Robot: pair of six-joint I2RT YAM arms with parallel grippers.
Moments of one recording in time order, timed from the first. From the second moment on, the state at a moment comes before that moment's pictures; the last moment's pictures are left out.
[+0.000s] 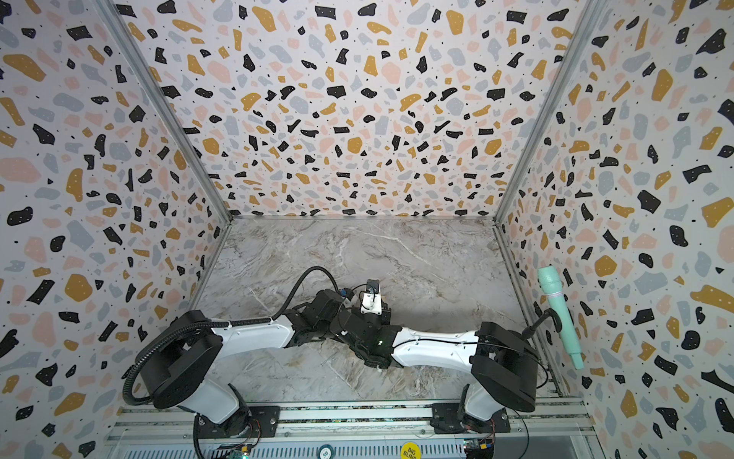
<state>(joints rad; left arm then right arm) -0.80 1.58 0.72 -0.03 0.23 -0.45 1.18 1.53 0.89 -0.11 1.07 0.75</state>
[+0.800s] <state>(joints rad) -0.80 1.61 0.72 0.03 0.25 -0.46 1.04 1.55 1.04 -0.30 0.85 0.76</state>
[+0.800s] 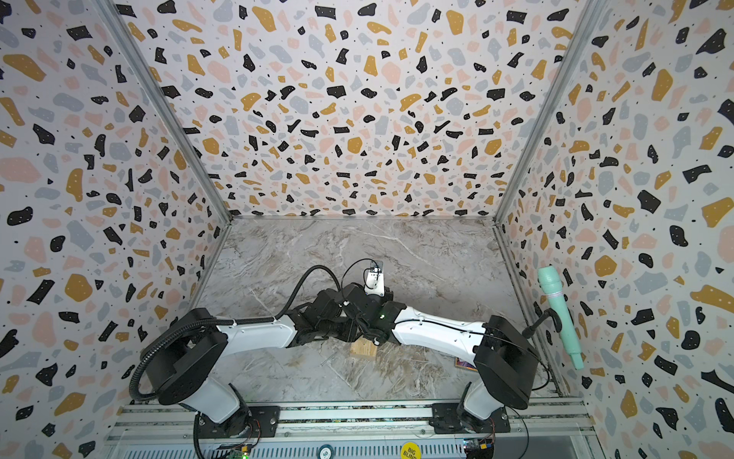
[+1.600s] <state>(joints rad) -0.80 1.63 0.77 0.00 0.23 -0.49 1.14 1.52 1.03 -0.40 0.96 0.86</state>
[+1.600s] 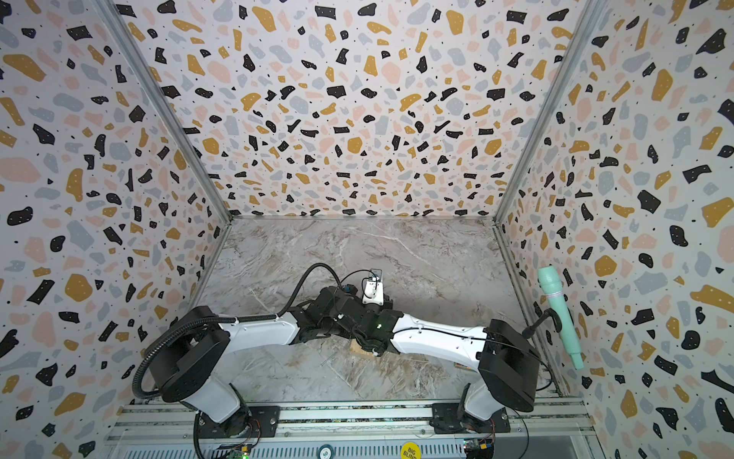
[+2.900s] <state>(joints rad) -0.81 1.66 0.79 0.02 0.20 -0.48 0.95 1.54 1.18 -0.59 0.63 0.79</state>
